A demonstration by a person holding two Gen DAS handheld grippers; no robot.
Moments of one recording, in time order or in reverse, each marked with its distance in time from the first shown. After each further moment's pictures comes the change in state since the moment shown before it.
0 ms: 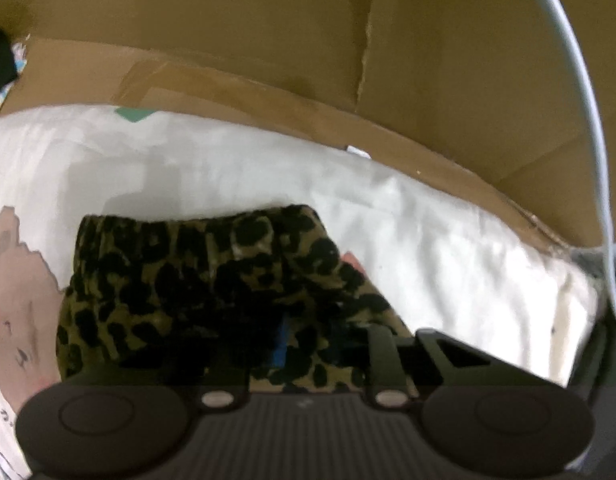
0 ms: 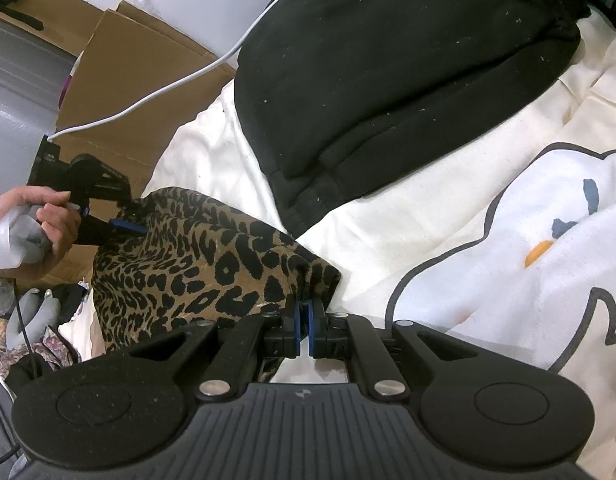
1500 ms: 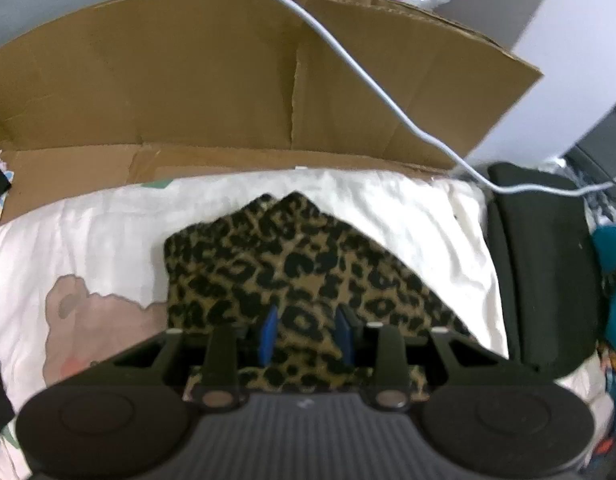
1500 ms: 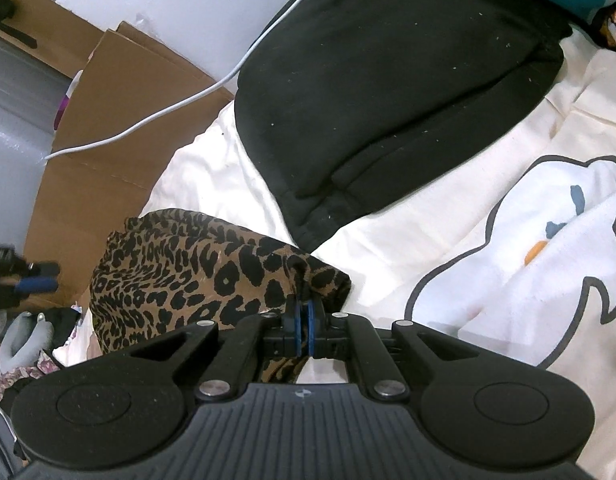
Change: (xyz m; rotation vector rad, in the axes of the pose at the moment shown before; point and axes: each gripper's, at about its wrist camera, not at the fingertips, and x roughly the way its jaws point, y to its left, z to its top) left arm -0.116 0.057 -0.060 0.382 -0.185 -0.159; right arm -0.008 0.007 -0.004 0.026 -0.073 -0.044
